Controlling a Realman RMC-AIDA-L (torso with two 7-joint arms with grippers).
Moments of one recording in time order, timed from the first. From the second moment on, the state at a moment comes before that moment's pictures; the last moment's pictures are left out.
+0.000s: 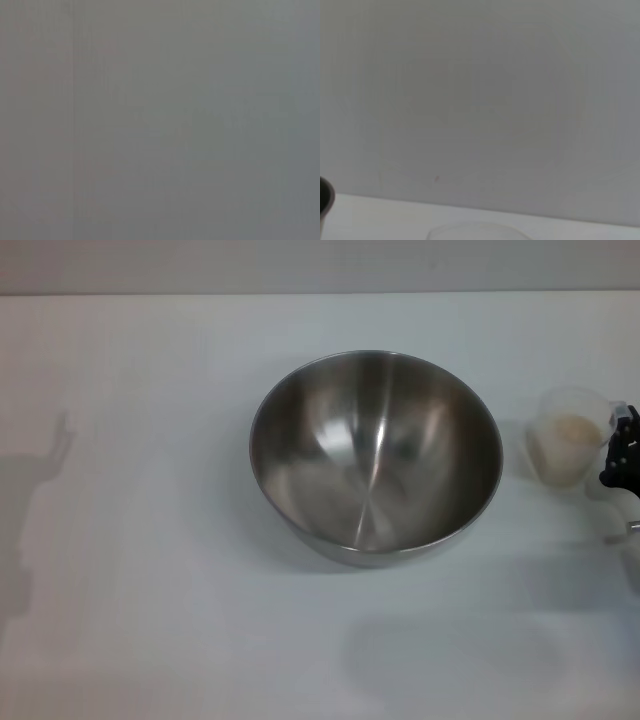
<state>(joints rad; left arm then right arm) -0.24 -2.08 -1.29 -0.25 2.69 1.37 -0.07 0.32 2.09 0.39 0.14 -1.87 -1.18 0.04</state>
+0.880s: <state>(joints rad) -0.19 -2.08 -1.24 -0.25 2.69 1.37 -0.07 0.34 2.08 0.41 0.14 -1.87 -1.52 0.03</state>
